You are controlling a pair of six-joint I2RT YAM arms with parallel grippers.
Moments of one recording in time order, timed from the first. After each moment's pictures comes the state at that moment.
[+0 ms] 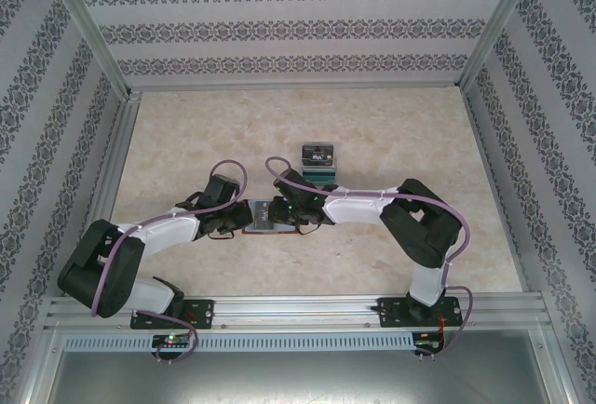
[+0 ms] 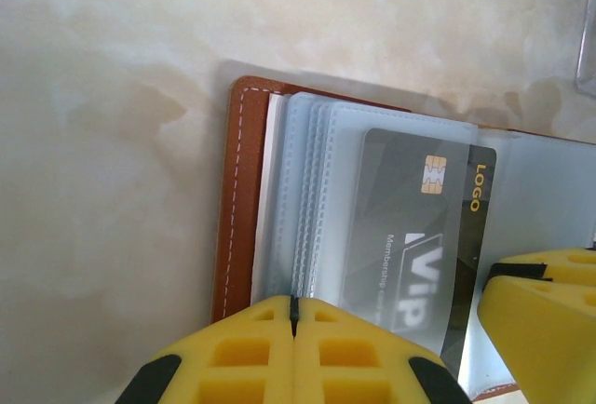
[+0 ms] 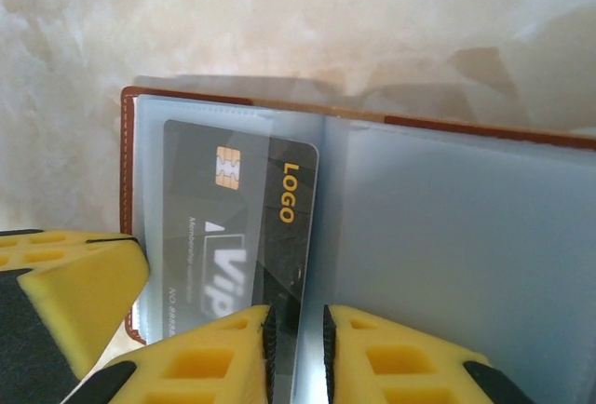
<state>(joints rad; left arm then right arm) -0.44 1.39 0.54 -0.15 0.20 -0.72 0.88 1.85 1.03 -0.14 -0.15 0.93</state>
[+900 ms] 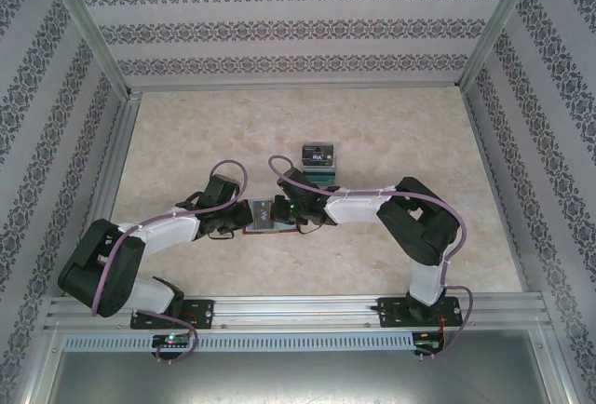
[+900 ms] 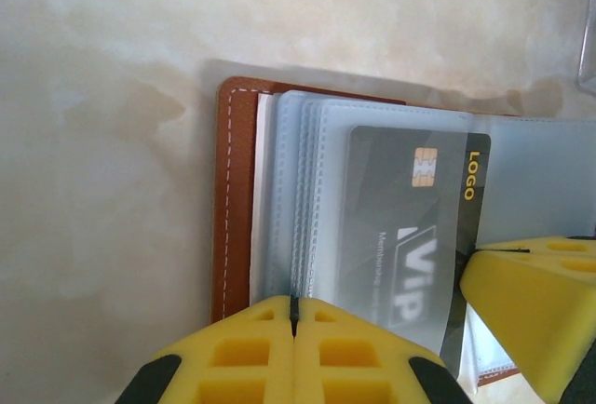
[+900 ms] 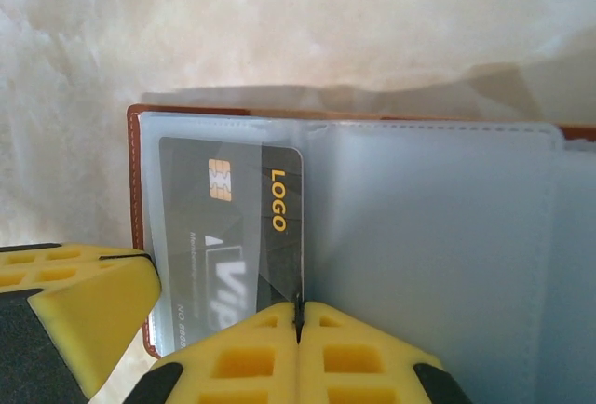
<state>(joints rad) -0.44 1.39 0.54 -0.14 0.20 -0.72 0.85 1.86 0.98 -0.02 -0.21 0.95</state>
